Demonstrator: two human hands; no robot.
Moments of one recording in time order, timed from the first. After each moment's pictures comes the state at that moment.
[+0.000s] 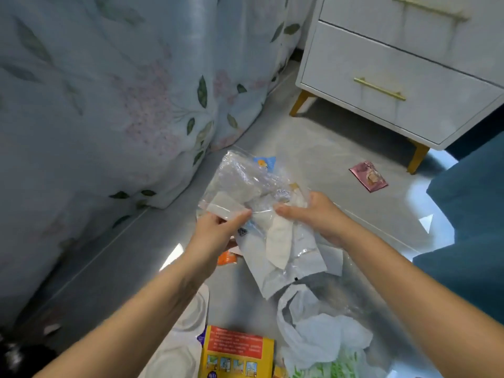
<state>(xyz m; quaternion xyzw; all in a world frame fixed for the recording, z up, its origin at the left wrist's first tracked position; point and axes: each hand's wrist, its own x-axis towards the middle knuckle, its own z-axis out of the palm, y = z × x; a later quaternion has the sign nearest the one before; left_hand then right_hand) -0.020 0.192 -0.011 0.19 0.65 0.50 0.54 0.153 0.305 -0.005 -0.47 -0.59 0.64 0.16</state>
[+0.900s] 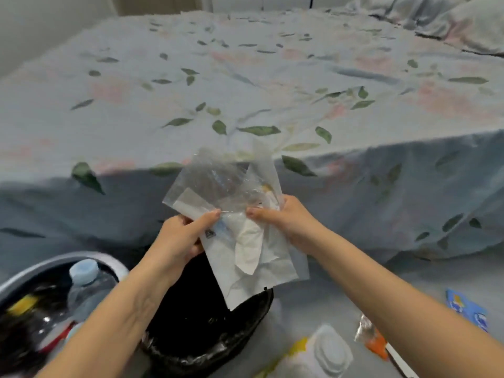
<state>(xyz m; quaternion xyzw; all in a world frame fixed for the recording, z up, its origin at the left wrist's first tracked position) -0.214 -0.140 0.199 -0.09 0.68 0.70 0.20 -0.191 0.059 0.185 -0.10 -0.67 0.73 -0.07</state>
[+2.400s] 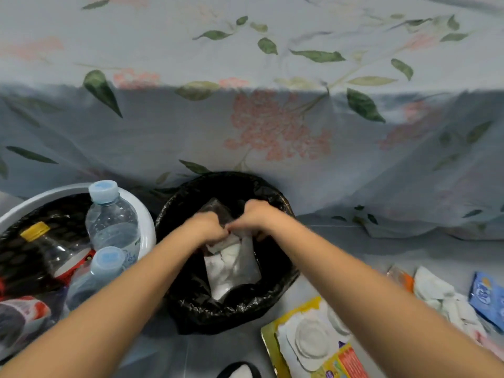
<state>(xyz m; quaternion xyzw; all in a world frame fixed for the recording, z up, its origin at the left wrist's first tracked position) -0.233 -0.166 0.078 0.04 0.93 0.05 0.35 -0.224 -0.044 0.085 -0.11 -0.88 0.31 -0.35</state>
